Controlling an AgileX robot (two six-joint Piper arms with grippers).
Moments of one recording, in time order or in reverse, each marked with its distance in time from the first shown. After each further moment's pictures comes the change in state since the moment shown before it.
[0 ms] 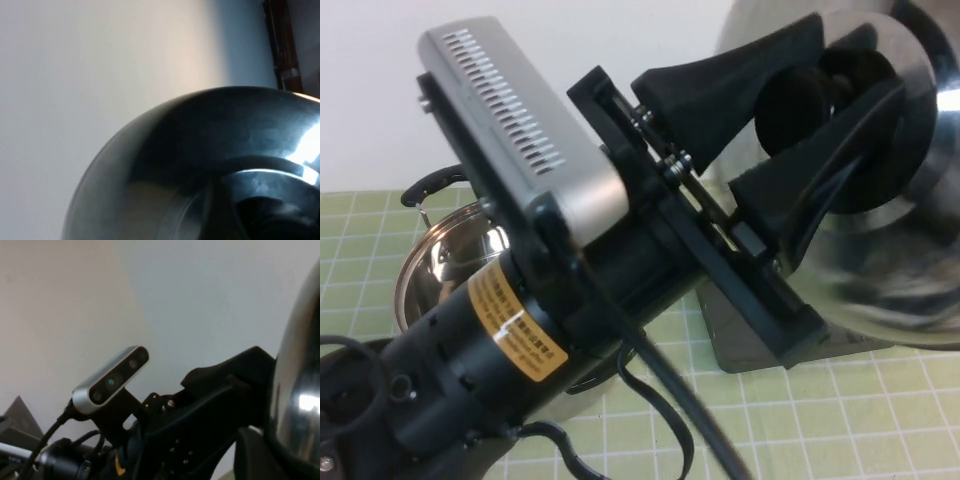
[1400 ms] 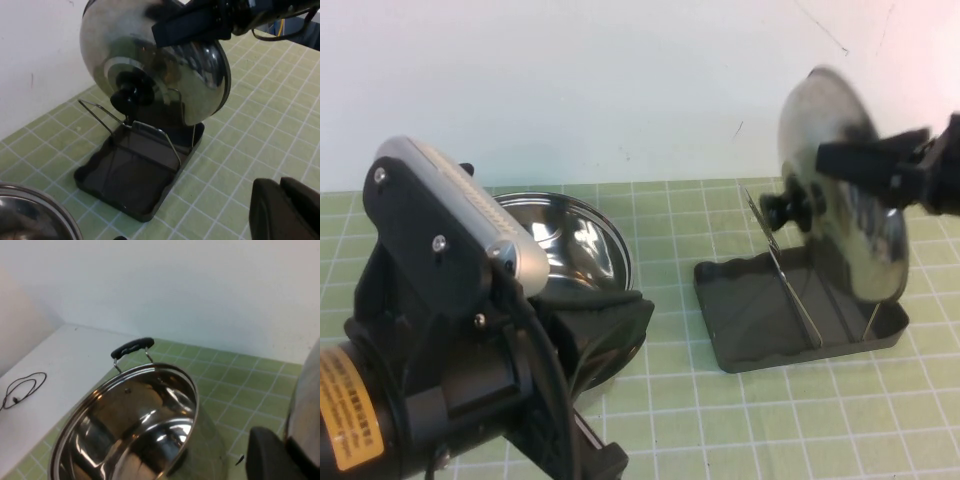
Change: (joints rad) right arm 0.126 0.706 -0.153 -0.019 -0.299 -0.415; left arm -0.002 -0.318 0.000 -0.146 1.190 -0.004
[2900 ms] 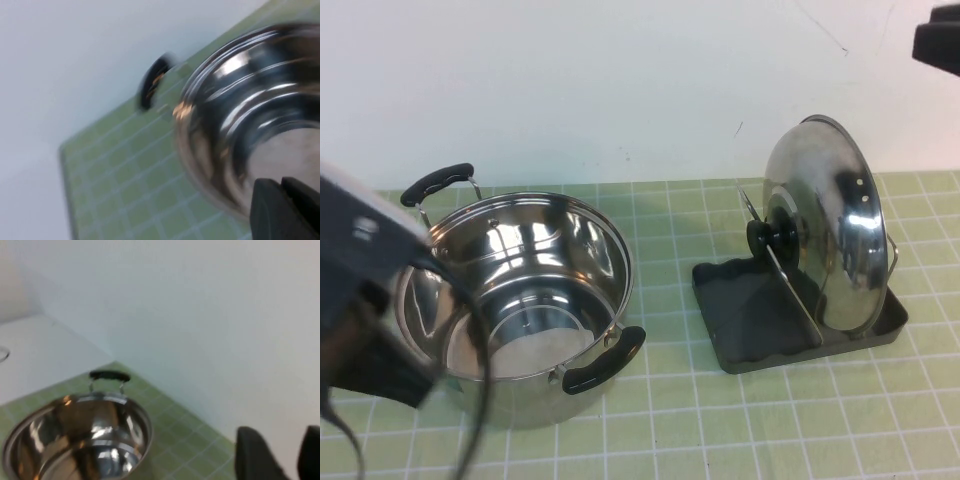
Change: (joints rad) right arm -0.185 -0.098 -0.242 -0.221 0.171 -0.070; left arm 0.000 -0.013 0.000 0.856 0.627 -0.494
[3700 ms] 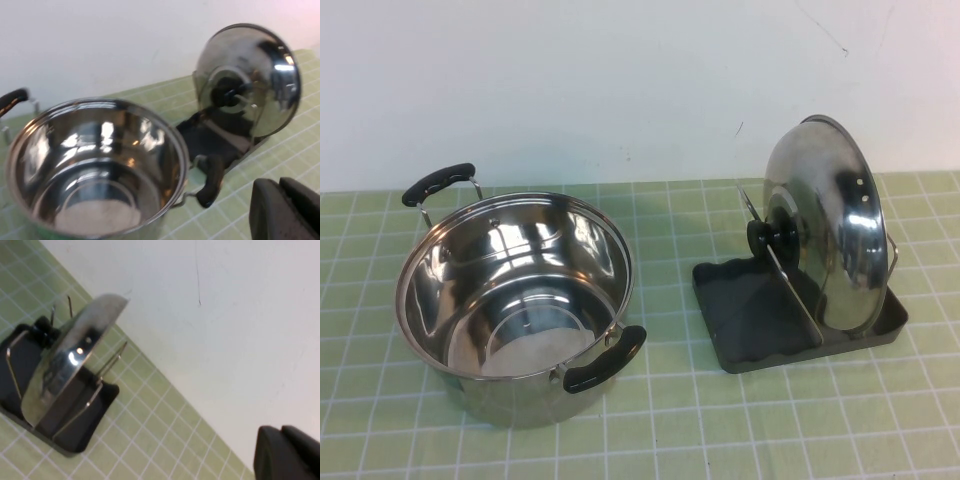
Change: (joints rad) right arm 0.086 -0.435 -0.186 -1.191 -0.011 0.653; left arm 0.000 -0.505 0.040 -0.515 -0.104 0.055
